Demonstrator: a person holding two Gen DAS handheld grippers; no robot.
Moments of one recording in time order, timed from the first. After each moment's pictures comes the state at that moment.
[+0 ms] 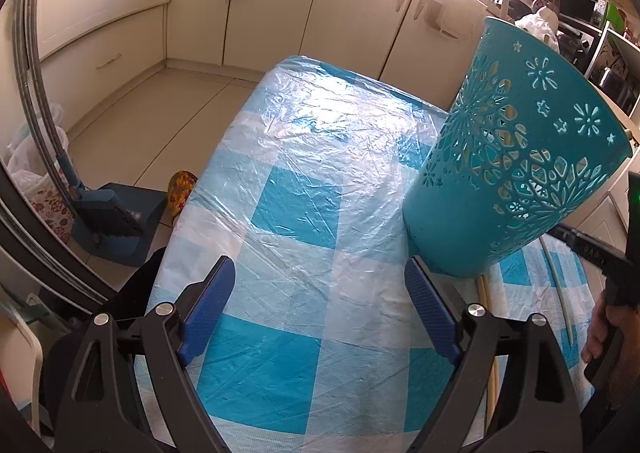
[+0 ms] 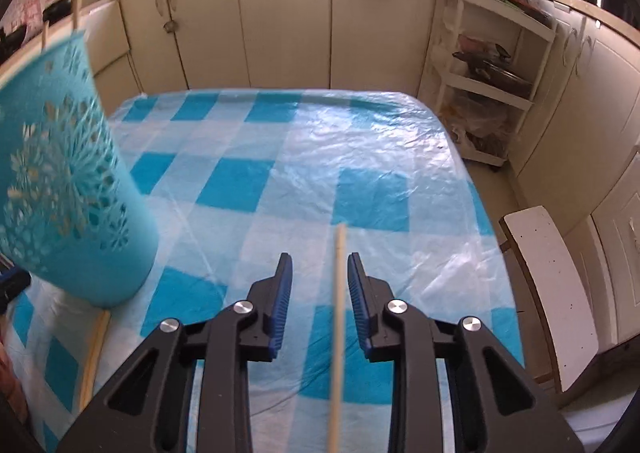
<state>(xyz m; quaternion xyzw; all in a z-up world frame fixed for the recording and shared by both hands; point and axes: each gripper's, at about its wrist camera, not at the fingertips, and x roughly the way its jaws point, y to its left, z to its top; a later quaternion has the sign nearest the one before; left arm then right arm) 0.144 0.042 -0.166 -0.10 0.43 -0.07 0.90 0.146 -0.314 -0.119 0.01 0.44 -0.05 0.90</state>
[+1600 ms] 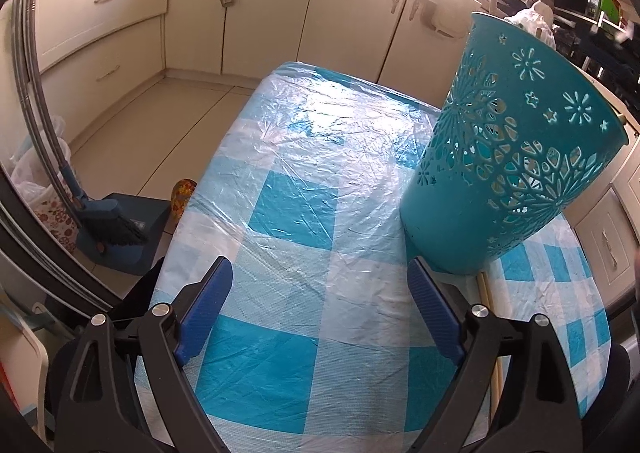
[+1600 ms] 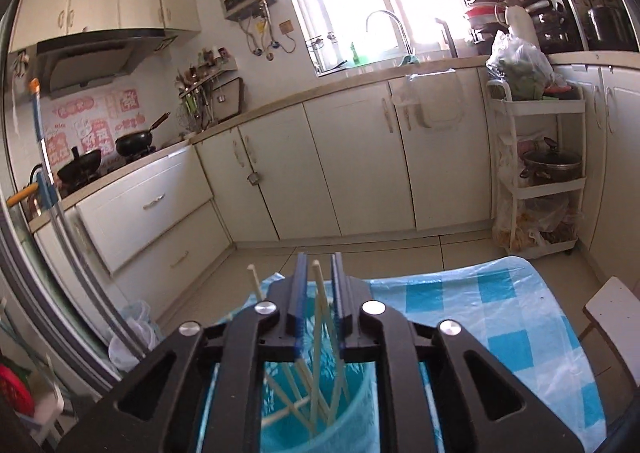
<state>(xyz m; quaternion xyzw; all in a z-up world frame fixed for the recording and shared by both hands) 0.139 0.034 -0.161 -0.08 0.41 -0.07 0.90 0.114 -0.208 0.009 0.11 0.21 0.06 0.97</state>
